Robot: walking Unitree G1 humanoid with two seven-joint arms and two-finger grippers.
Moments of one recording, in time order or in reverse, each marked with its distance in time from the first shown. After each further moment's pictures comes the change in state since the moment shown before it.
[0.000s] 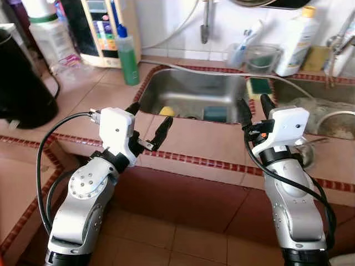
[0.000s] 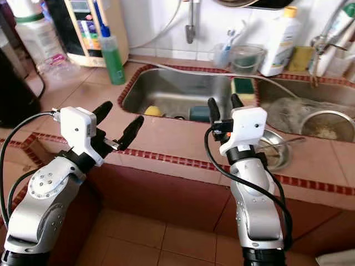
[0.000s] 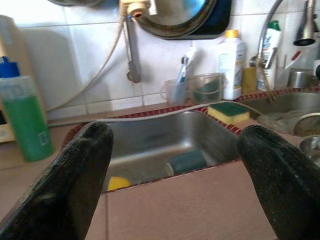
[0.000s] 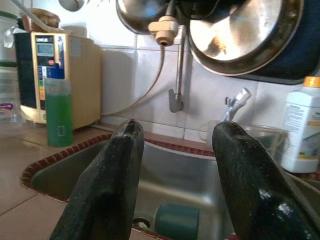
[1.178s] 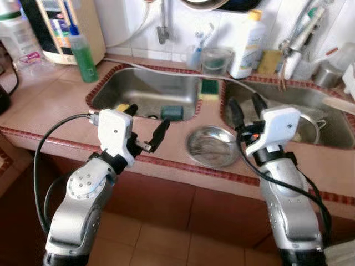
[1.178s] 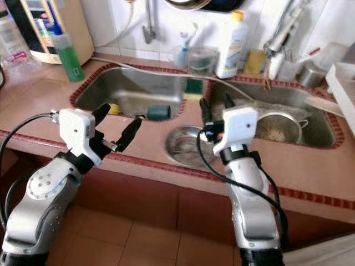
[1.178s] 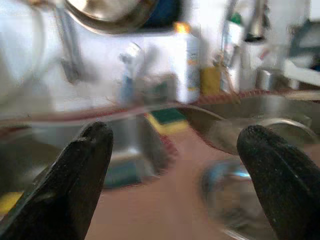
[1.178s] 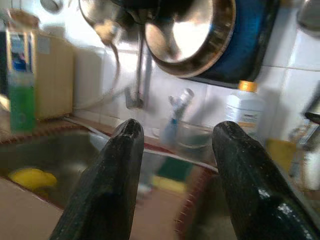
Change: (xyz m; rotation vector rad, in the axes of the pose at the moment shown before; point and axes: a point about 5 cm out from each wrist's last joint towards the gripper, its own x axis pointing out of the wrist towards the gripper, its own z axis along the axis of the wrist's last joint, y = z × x) left arm 0.000 -0.005 -0.008 -0.011 0.045 -0.016; right arm 0.001 0.004 -0.005 -0.076 0.030 0.042
